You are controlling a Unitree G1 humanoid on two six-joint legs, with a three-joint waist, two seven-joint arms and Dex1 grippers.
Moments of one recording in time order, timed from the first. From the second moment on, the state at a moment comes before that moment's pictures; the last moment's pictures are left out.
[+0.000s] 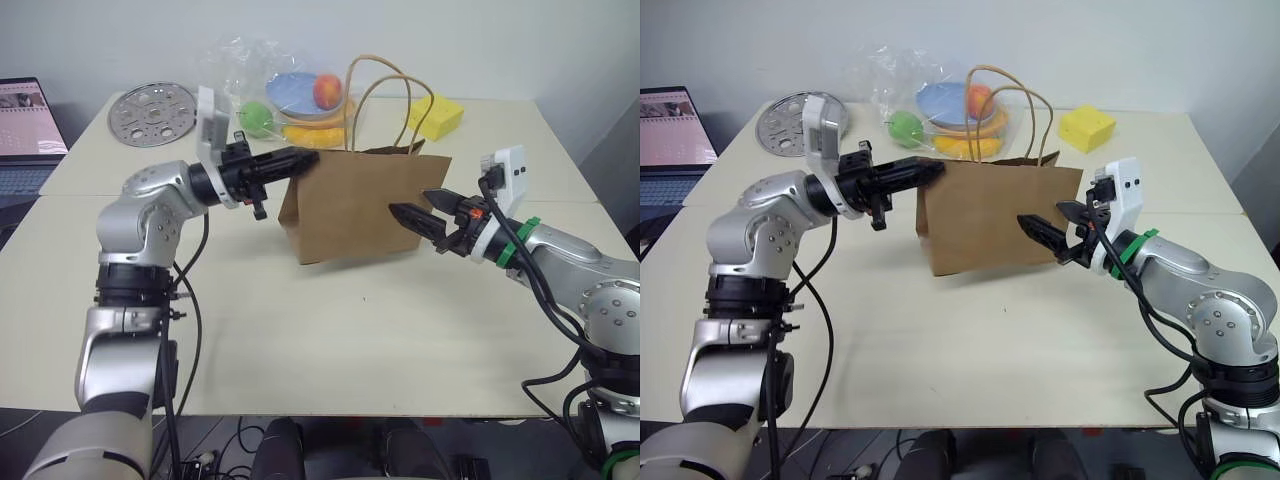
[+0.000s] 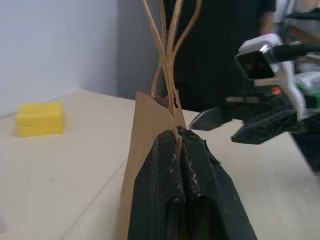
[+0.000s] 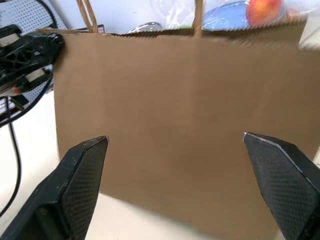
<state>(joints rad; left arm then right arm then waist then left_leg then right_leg) -0.98 0.59 0.03 0.50 -0.56 0.37 -1.37 -0.52 -0.65 -0.14 -0.42 1.15 0.97 0.15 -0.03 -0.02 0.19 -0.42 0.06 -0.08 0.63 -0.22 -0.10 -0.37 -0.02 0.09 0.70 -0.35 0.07</state>
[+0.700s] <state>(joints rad) -1.12 0.47 -0.05 1.03 -0.39 -0.06 -1.61 -0.25 -0.96 -0.36 -0.49 1.23 1.05 0.46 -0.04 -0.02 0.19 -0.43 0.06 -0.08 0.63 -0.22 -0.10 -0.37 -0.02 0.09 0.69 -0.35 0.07</state>
